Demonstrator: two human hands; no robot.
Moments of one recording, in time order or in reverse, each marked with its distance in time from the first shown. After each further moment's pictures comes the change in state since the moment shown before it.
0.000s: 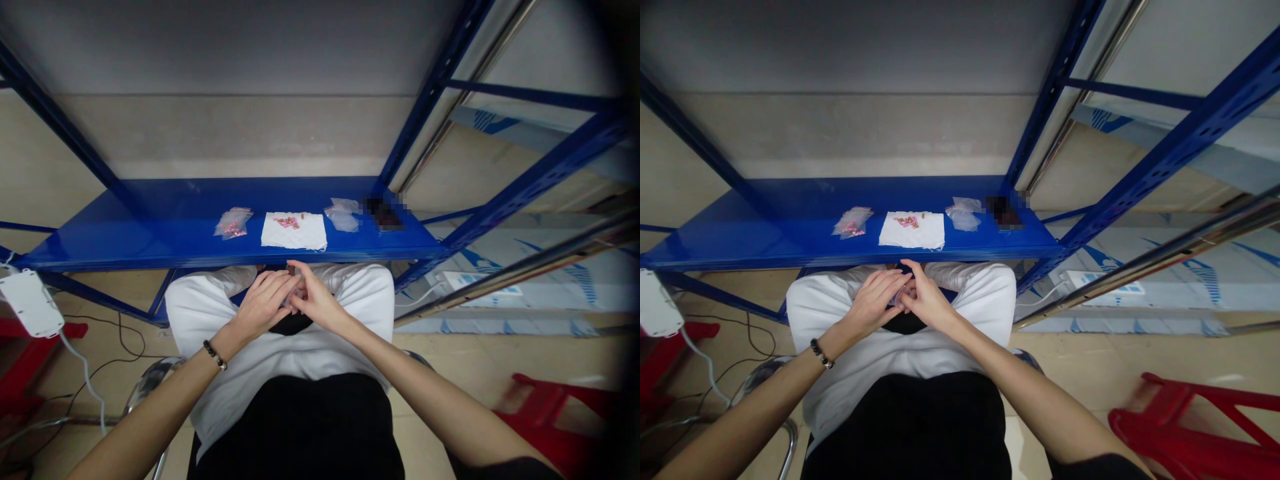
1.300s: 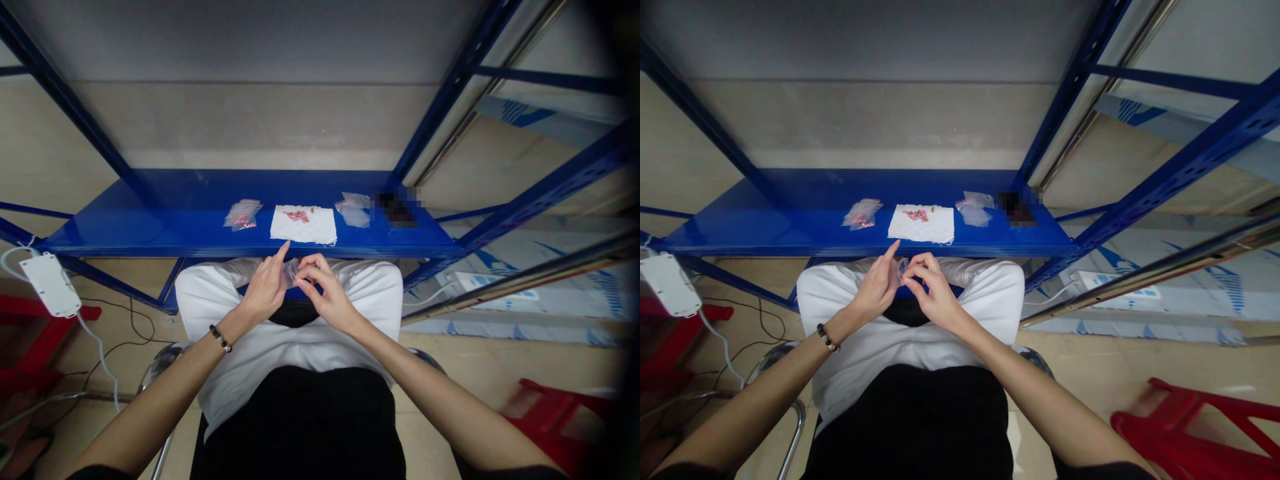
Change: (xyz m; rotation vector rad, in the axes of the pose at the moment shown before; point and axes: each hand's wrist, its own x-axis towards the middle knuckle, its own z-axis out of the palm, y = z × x) left_hand 0.005 -0.007 -0.005 -0.239 0.074 -0.321; right_hand -0.007 -0.024 0.000 -0.239 0.168 -0.323
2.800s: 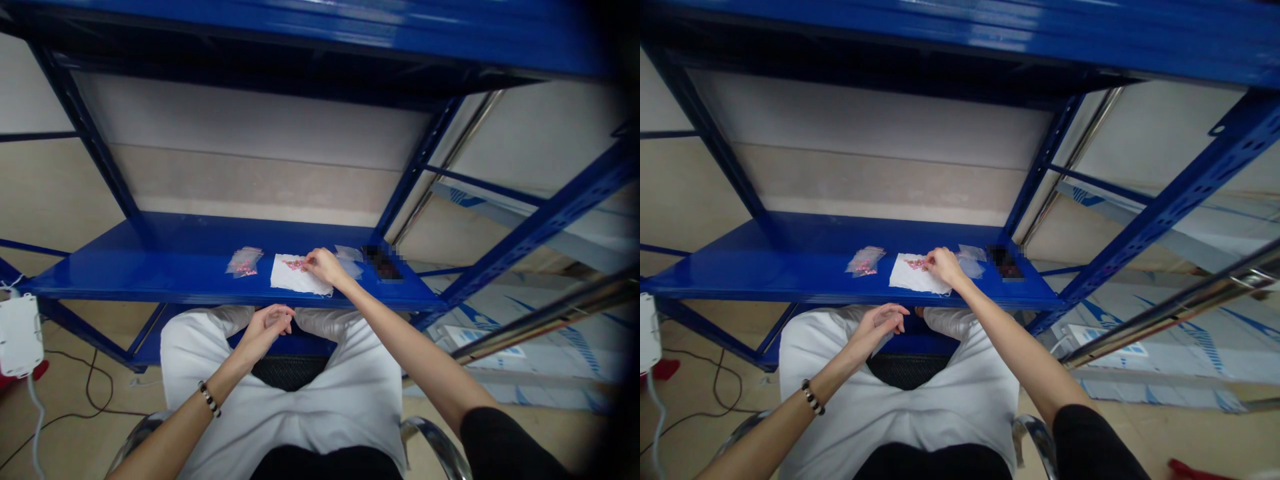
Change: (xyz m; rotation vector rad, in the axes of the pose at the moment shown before) left_hand 0.017 0.000 -0.004 -0.970 -0.009 -0.474; right_hand 0.166 0.109 -0.073 -0.743 -0.128 0.091
